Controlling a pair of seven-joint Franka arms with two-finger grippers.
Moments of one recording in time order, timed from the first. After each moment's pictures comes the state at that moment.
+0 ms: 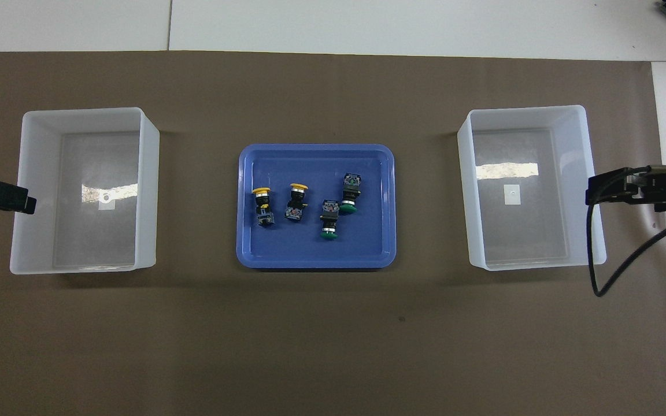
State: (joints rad) left arm -0.06 -0.06 0.06 -1.62 -0.04 1.53 0.14; right arm 0.15 -0.07 -0.07 -1.66 -0.03 1.61 0.22
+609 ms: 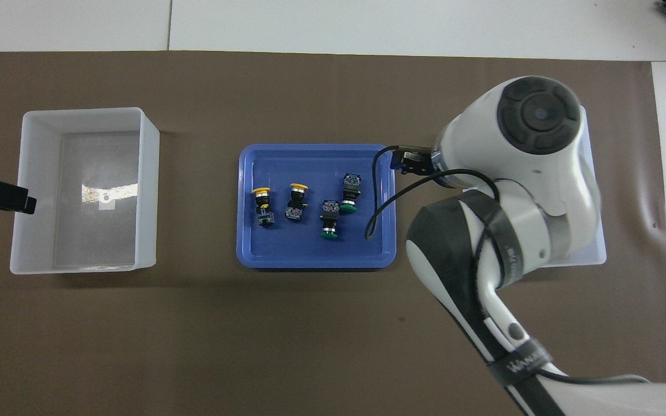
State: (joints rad) left arm -0.06 -0.06 0.06 -1.62 -0.04 1.53 0.14; right arm 0.45 0.27 -0.06 -1.64 -0.03 2.00 0.62
